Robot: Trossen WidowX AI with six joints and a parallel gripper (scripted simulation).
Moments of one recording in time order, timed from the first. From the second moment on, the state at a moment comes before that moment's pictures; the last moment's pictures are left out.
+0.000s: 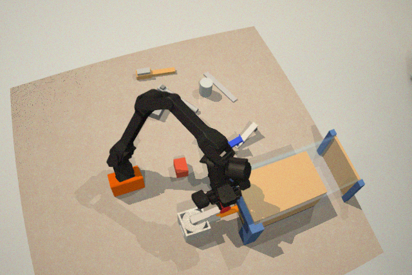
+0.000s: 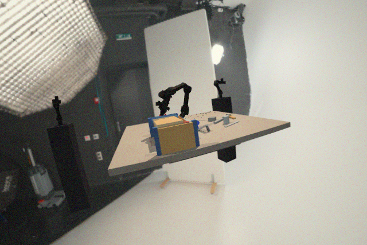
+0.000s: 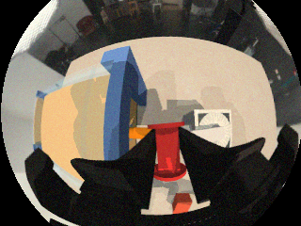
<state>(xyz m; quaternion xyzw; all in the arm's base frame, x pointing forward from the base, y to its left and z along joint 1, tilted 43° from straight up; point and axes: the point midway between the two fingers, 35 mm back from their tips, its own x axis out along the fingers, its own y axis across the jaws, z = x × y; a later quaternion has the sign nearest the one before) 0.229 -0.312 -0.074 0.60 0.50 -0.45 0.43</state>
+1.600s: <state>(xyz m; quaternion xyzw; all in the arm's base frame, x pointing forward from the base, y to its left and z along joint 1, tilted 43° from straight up) 0.220 -0.275 -0.046 0.60 0.50 -0.45 0.43</state>
